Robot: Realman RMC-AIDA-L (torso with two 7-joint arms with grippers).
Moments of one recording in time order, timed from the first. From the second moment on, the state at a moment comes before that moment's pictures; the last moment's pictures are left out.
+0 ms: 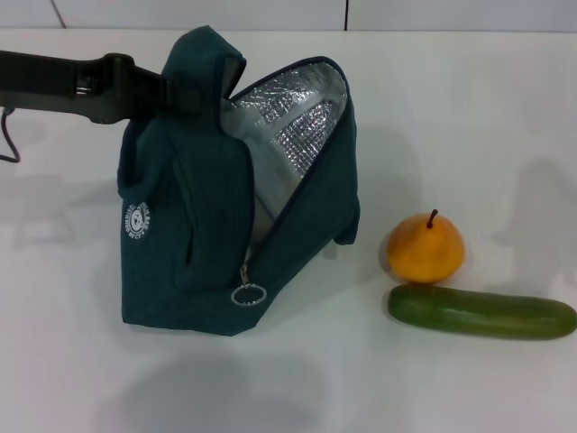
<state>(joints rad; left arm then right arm) -0.64 -1.95 0.60 0.94 2.07 1.86 -2.51 0.59 1.80 -0.95 -1.22 -2.04 -2.00 1.88</state>
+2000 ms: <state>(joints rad) -0.65 -1.95 0.60 0.94 2.08 1.83 -2.50 0.67 2.02 -1.38 -1.05 -2.38 -1.60 1.79</state>
